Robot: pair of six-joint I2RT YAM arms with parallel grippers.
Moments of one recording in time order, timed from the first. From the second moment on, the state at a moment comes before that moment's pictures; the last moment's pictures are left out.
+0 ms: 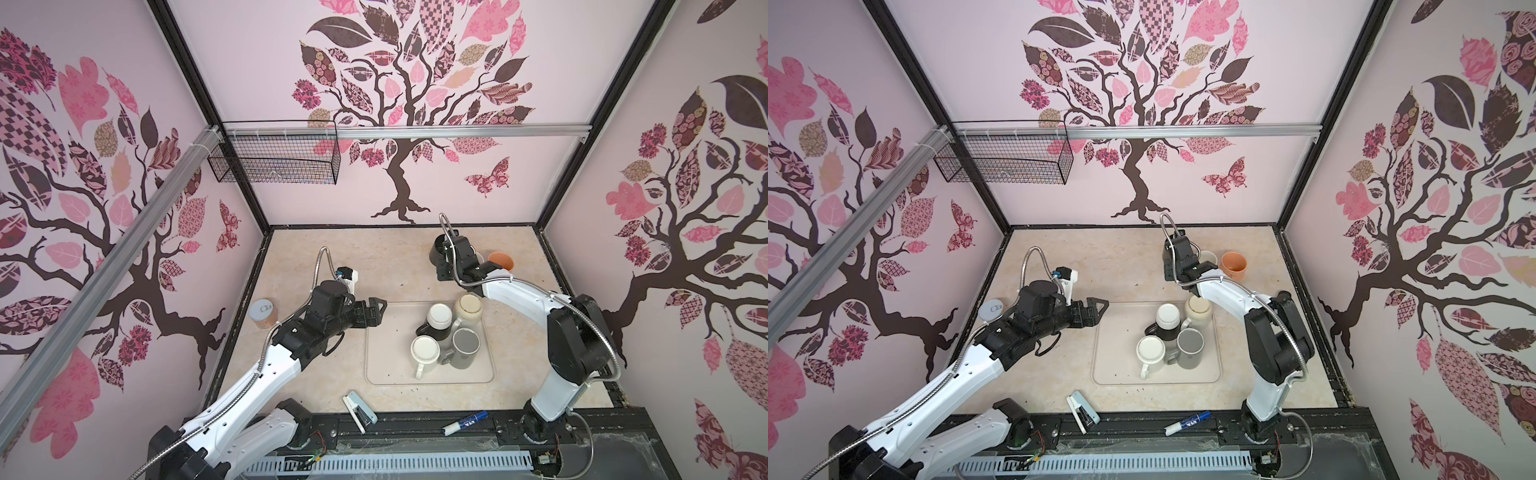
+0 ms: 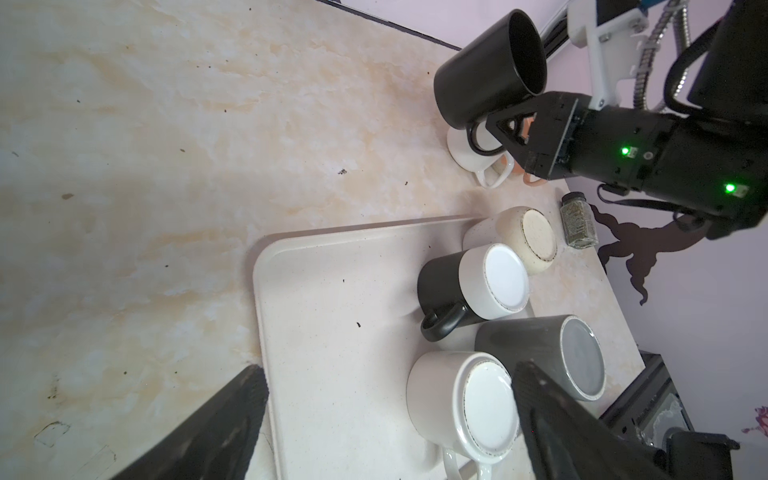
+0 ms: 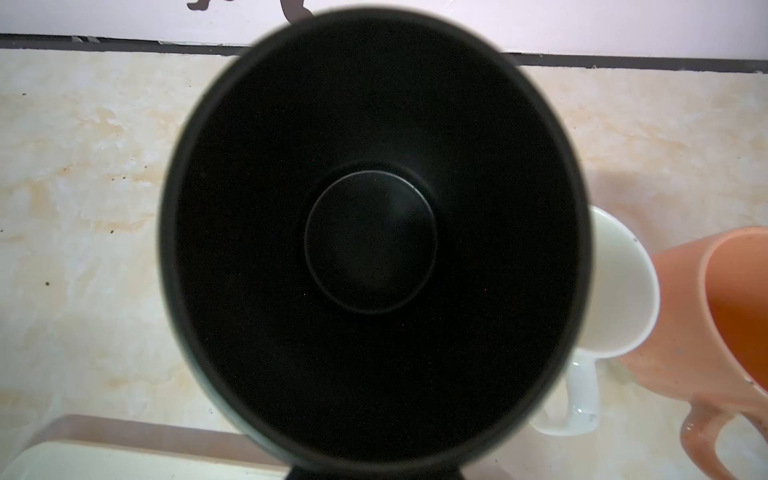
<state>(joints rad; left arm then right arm) -0.57 0.98 0.79 -0.41 0.11 -0.52 0.48 1.75 1.26 -0.26 0.28 0.29</state>
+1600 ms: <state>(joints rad) -0.63 1.06 0.79 -0.40 0.09 -0.51 0.44 1.88 1.26 -0.28 0.27 0.28</state>
